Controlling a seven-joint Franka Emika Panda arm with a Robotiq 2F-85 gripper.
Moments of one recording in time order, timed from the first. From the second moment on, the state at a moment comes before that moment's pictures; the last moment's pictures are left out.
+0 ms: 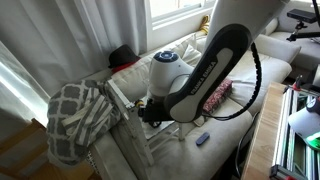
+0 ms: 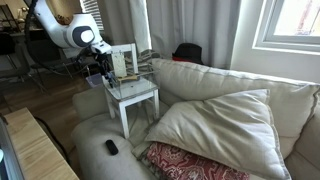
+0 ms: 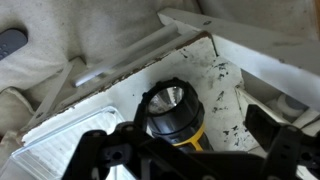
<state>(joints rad) 0.66 0.66 -0.11 -2.09 0.20 2.97 1.10</state>
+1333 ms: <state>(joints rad) 0.75 0.74 -0.22 -2.01 0.10 2.93 1.12</state>
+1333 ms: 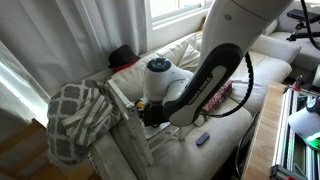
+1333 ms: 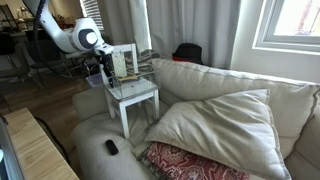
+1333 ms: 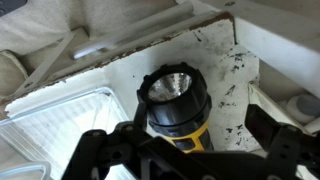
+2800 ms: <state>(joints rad) 0.60 0.76 -0.03 -1.93 0.12 2.93 1.06</state>
